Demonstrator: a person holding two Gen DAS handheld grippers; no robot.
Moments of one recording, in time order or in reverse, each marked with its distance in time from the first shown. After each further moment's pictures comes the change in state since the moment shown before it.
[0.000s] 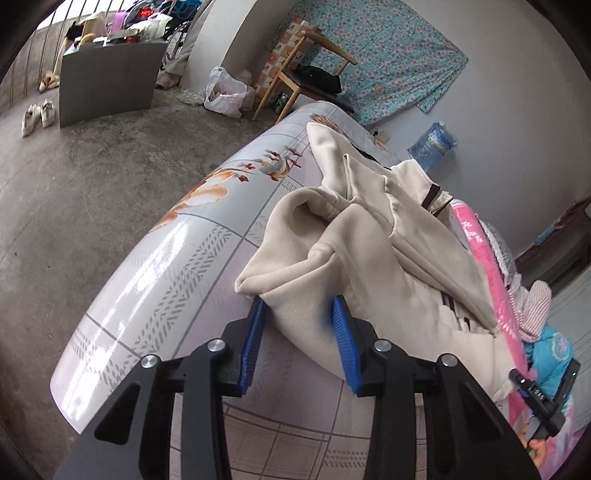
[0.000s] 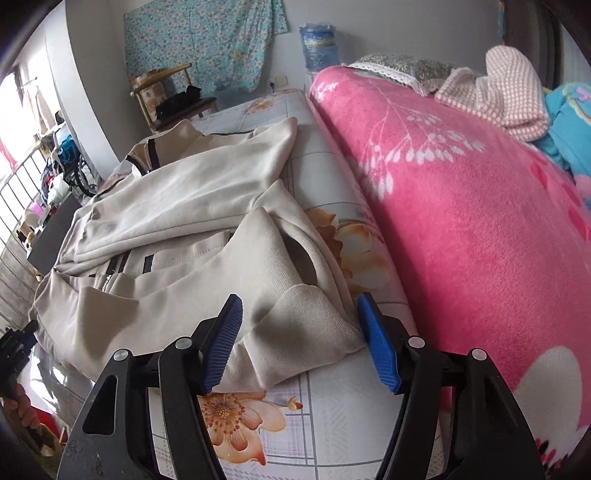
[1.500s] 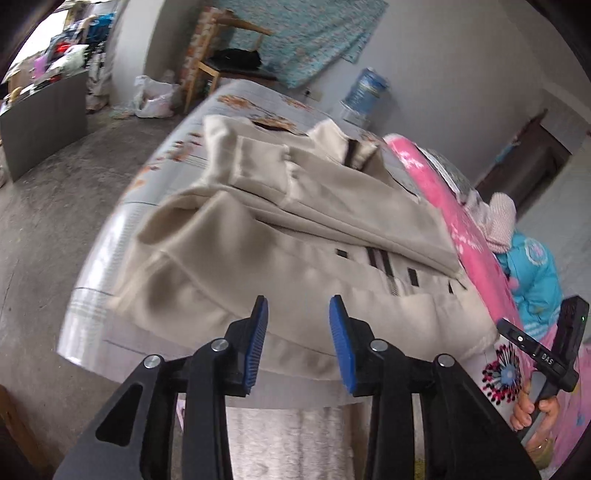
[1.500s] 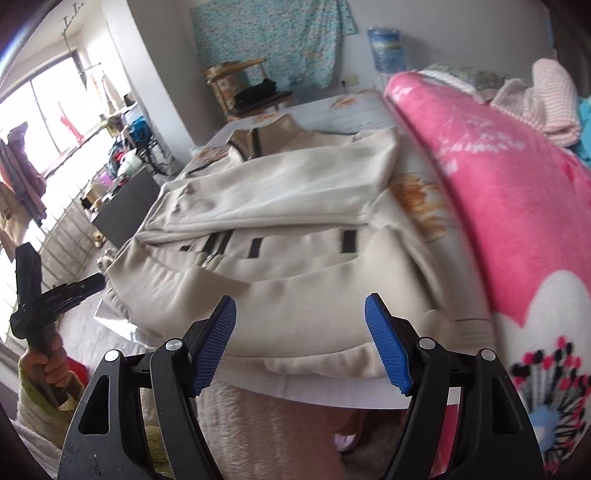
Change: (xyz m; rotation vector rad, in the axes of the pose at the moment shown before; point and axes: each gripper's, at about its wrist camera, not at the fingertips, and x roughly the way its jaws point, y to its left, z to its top) left arm -0.047 -0.074 -0.039 0.285 0.151 -0.151; right arm -0.068 0.048 -0.056 -0.103 0.046 0.290
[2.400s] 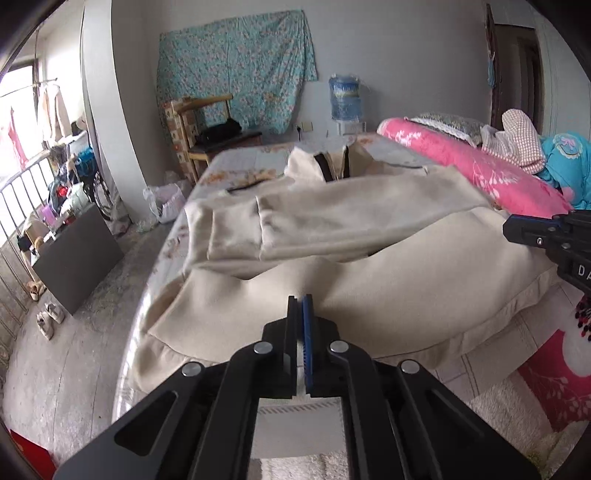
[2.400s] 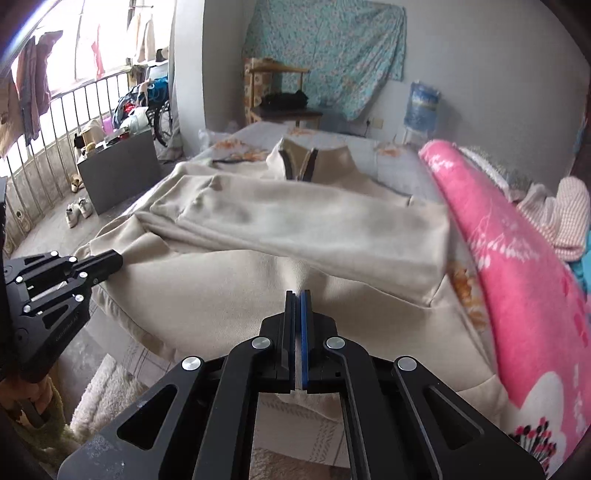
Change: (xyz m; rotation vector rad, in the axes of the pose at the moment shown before) left arm 0.017 -0.078 -0.016 0.419 -0.218 0.354; right arm 0.022 0.107 0.015 -0.331 -0.132 -0.220
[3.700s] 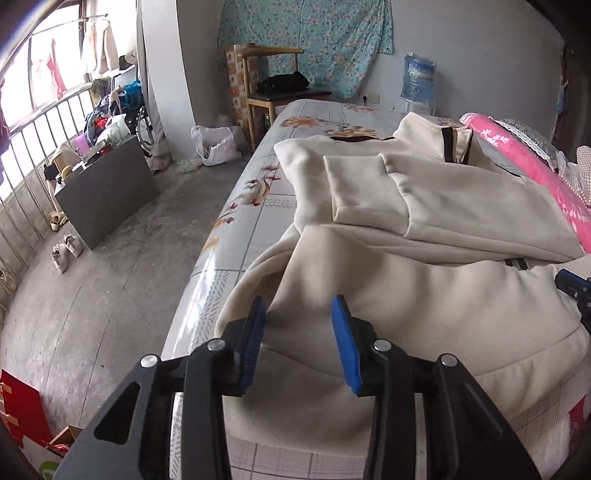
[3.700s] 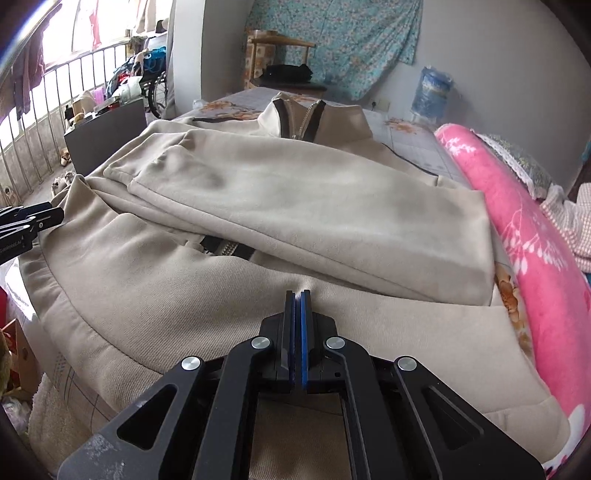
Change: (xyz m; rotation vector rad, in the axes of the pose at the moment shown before) left arm 0.074 0.104 -0.018 -0.214 0.180 0.106; right arm 0.099 -0.002 -0.005 -0.041 0.103 -0.005
